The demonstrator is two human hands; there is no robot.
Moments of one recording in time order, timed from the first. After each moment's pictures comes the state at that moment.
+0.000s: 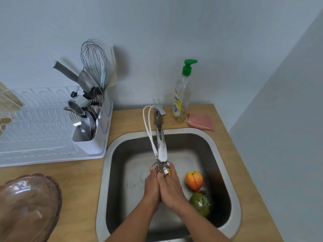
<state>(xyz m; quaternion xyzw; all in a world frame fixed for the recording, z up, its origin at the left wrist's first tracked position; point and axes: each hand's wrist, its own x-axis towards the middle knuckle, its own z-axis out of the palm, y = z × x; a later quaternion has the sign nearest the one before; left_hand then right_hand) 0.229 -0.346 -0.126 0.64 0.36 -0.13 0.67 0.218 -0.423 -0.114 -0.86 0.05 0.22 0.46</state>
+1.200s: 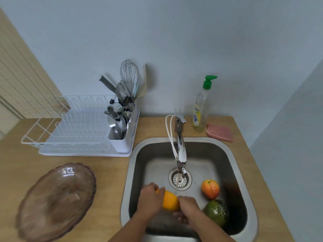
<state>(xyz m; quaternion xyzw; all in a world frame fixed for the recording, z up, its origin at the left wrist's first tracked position) 0.169 -0.281 -0.112 0.88 0.28 -0.10 0.36 0.194 -0.426 -0.146 -0.70 0.28 0.38 0.54</state>
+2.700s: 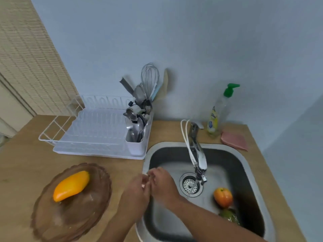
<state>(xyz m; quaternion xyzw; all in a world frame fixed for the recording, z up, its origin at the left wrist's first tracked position) 0.145 -0.185 -0.056 0.92 0.19 0.03 0.35 0.222 -0.294 -0.095 -0.89 -0.20 0.12 0.38</state>
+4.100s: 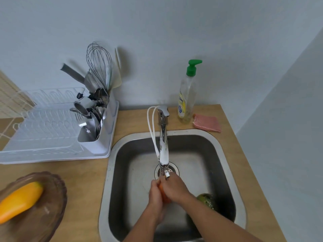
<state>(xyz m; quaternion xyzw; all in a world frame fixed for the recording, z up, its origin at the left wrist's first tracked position) 0.213 -0.352 -0.150 0.40 0.44 -0.17 0.79 0.252 -0.427 -0.123 -0.89 0.01 0.28 0.37</state>
